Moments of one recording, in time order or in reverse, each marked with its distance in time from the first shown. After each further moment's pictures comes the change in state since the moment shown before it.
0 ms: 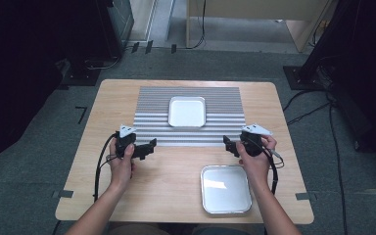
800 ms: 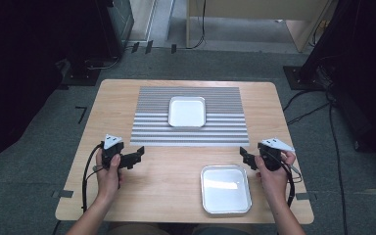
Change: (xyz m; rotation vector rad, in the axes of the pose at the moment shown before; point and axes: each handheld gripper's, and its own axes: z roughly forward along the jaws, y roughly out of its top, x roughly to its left) left arm 0.027 -0.026 -0.034 -0.023 0.028 -0.019; right arm -0.038 -0.038 -0.039 -0.015 -0.023 0.045
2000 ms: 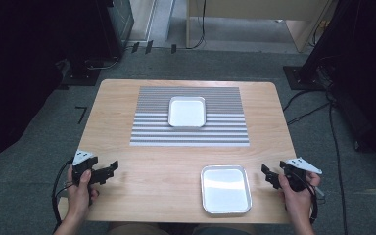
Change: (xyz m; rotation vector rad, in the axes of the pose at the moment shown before) left arm 0.066 -0.041 -0.045 0.041 0.053 -0.024; right arm -0.051 -0.052 -0.046 0.032 -0.065 0.054
